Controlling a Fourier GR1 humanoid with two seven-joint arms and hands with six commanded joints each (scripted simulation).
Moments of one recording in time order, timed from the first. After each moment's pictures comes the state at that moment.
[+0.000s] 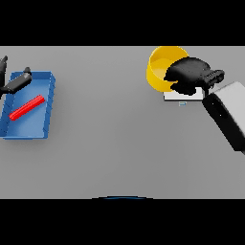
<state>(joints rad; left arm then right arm) -0.58 0.91 -0.57 -1.27 0.20 0.26 0.56 -0.81 -0.58 0.48 -1.22 0.70 0.57 -0.06</state>
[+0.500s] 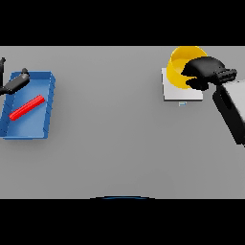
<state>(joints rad) -0.57 0.92 -0.56 -1.28 0.20 0.26 0.59 -0.85 -0.56 0.44 -0.88 0.73 0.42 -0.11</state>
